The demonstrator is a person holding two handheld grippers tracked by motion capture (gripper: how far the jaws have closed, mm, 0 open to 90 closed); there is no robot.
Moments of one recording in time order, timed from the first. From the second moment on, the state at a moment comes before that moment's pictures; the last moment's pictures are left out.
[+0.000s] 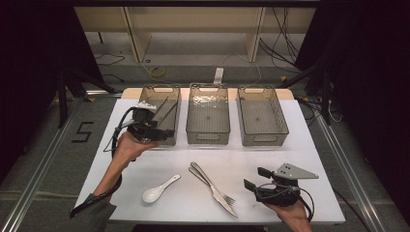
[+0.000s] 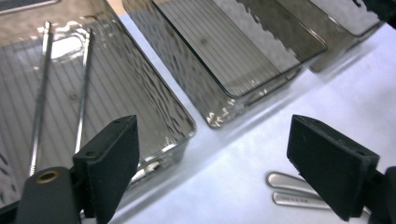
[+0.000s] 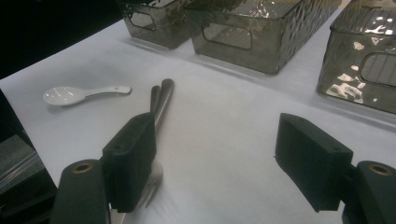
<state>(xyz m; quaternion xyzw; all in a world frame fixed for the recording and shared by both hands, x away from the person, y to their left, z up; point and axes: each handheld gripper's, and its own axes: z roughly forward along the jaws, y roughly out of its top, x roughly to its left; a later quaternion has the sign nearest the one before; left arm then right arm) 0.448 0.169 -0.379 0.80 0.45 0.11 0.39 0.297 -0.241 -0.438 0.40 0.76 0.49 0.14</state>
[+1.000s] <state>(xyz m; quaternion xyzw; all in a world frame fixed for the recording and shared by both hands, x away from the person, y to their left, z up) 0.409 0.144 -0.401 0.84 0.42 0.07 0.33 0.296 -0.243 -0.438 0.40 0.76 0.49 0.14</state>
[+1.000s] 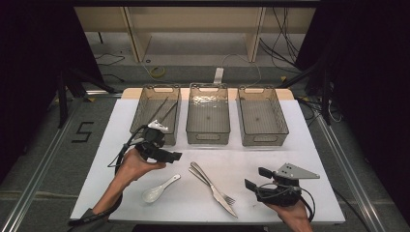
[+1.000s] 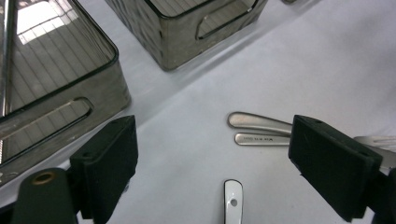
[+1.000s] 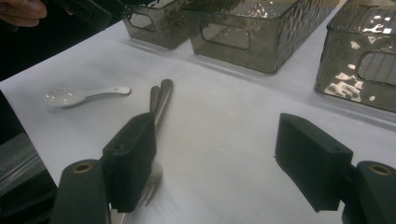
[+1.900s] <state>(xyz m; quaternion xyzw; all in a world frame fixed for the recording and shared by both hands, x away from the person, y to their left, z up) 0.382 0.147 -0.437 0.88 0.40 0.04 0.24 0.298 -0.241 -0.439 0.41 0.76 0.48 0.14</state>
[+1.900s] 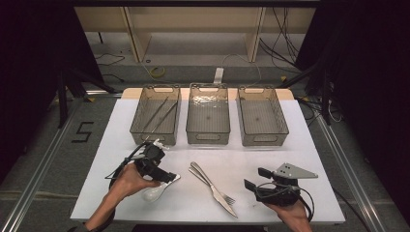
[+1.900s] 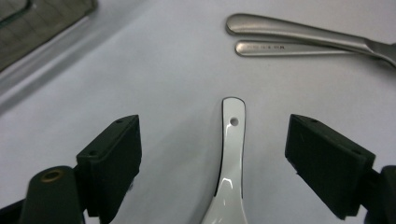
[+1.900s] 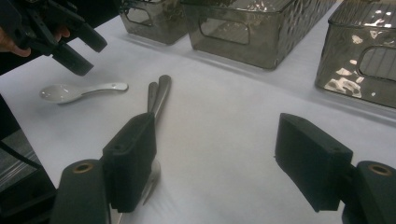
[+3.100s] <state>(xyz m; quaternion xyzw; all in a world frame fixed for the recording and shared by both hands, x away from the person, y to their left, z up) 0.382 0.139 -0.456 0.91 0.38 0.00 0.16 0.300 -0.235 -0.441 0.39 0.78 0.47 0.13</state>
